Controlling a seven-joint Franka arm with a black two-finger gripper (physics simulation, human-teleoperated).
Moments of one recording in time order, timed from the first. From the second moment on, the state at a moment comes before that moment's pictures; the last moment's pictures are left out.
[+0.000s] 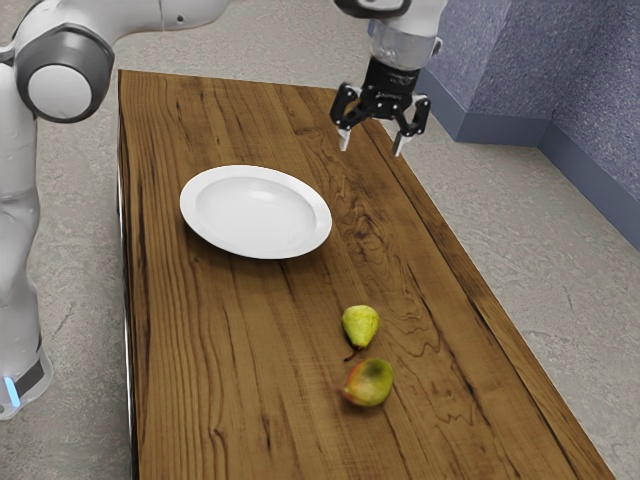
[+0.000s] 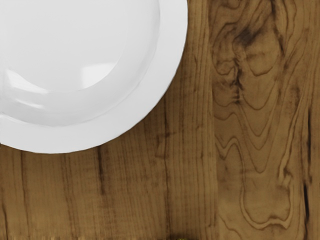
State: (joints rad) arm -0.14 0.09 0.12 -1.29 -0.05 1.37 -1.56
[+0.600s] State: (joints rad) arm -0.09 0.48 -0.05 -0.98 -0.12 1.49 -1.45
